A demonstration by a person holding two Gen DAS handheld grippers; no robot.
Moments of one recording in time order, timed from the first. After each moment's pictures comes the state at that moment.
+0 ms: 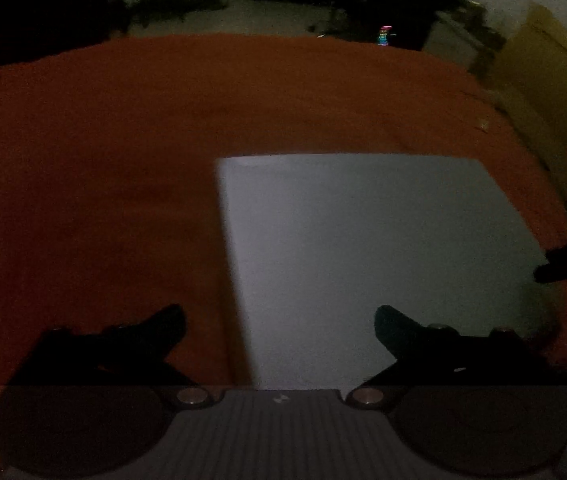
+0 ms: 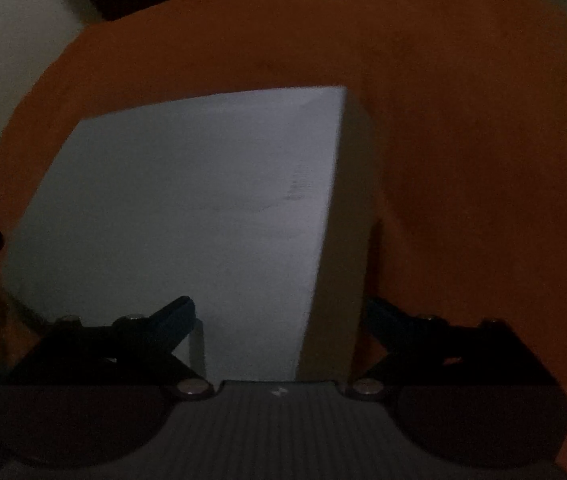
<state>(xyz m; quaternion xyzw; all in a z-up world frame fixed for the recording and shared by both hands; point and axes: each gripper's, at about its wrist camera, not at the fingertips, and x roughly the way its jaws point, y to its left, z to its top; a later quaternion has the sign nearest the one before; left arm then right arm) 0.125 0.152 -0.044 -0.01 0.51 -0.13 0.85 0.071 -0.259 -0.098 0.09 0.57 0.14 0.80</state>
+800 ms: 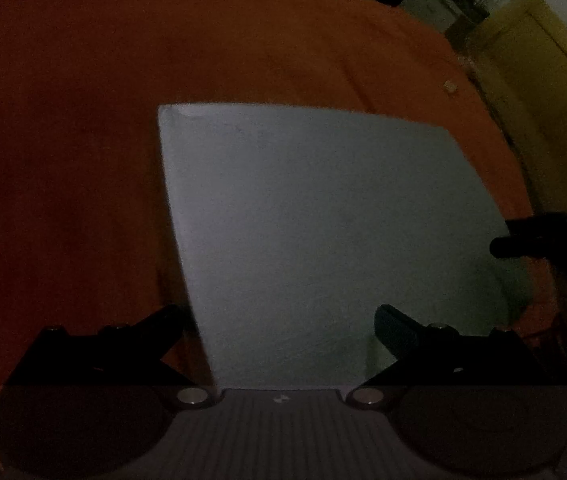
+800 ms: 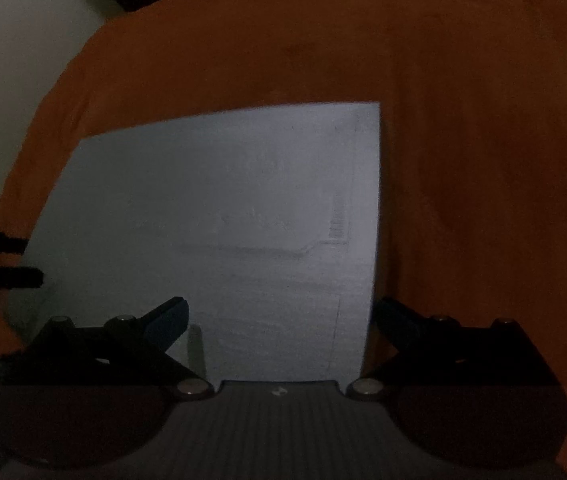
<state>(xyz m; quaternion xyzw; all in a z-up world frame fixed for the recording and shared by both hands) 0.140 0.144 -0.068 -0.05 0.58 -0.19 0.79 0.104 -0.247 -0.121 0.08 0.59 0.18 0.78</state>
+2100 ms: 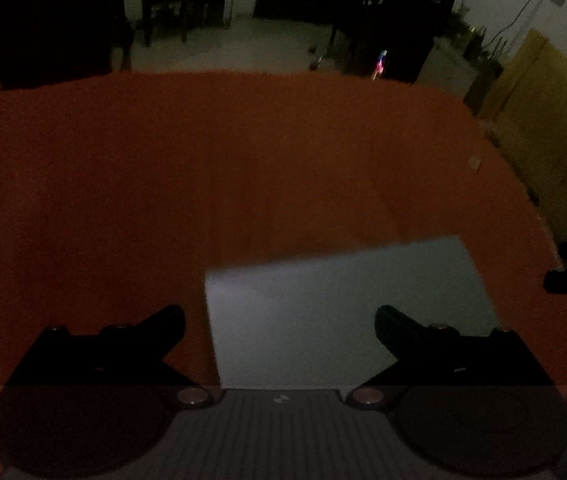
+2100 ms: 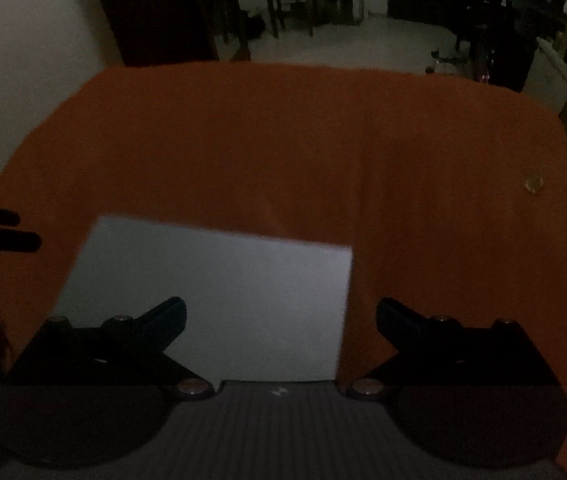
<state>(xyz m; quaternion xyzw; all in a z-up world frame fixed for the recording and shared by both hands) 0.150 0.117 0.045 0.00 0.48 -0.13 0.87 0.106 -0.173 0.010 0.01 0.47 0.14 0.87</state>
